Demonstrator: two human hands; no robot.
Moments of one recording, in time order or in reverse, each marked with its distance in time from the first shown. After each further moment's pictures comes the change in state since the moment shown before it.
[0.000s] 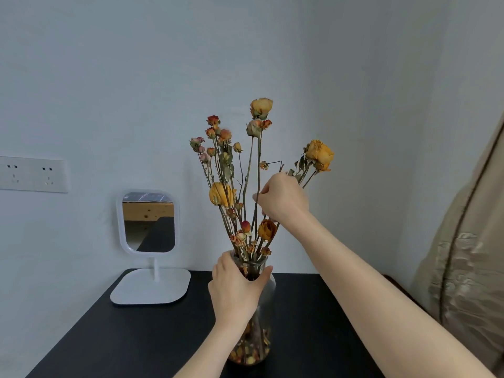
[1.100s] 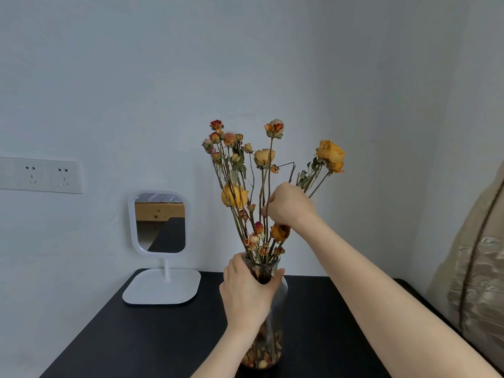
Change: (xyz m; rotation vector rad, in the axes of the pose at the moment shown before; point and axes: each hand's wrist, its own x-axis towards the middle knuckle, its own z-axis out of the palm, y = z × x) left_hand -0.001 0.001 -0.001 -0.009 -0.009 -0.012; right_hand 0.012 0.002 0.016 -0.087 -0.141 0.072
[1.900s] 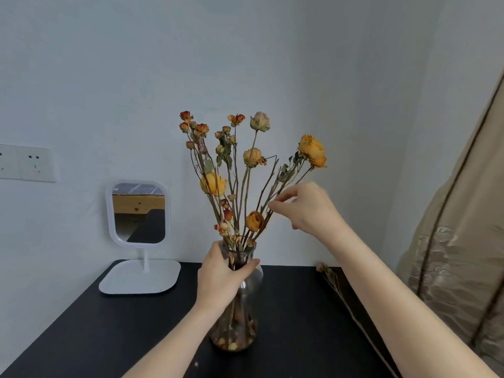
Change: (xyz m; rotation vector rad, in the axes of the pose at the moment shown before) left_hand 0.010 -0.007 -0.012 -0.214 -0.217 0.022; right_hand -0.061 0.044 -0.044 0.209 0.073 -0.085
